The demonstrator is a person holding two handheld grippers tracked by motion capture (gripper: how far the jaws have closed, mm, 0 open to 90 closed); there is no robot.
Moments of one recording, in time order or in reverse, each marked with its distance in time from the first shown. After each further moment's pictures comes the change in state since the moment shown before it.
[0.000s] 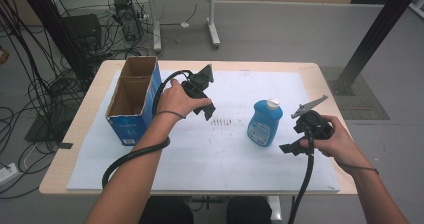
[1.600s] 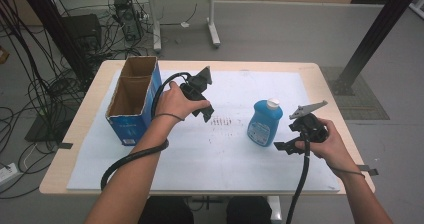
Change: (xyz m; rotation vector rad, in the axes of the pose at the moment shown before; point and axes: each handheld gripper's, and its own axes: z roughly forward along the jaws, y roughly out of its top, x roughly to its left) left arm 0.002 -0.005 0.005 0.000 -0.006 -0.013; right arm 0.003 -0.026 0.021 -0.130 -0.032 0.020
